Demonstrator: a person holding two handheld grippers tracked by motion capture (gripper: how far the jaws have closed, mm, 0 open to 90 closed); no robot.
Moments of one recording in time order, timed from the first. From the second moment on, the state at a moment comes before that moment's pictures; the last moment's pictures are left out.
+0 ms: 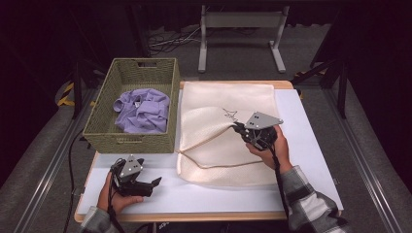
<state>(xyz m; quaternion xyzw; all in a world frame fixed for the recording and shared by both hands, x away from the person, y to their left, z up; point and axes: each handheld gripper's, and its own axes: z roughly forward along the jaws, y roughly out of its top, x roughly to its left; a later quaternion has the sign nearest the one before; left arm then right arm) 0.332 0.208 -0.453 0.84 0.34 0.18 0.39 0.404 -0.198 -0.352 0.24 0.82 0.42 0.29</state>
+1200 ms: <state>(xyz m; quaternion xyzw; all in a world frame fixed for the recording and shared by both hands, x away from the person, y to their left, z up) 0.336 0.219 -0.421 0.83 0.31 0.19 0.41 0.404 -0.197 -0.335 0.24 0.81 0.44 0.31</state>
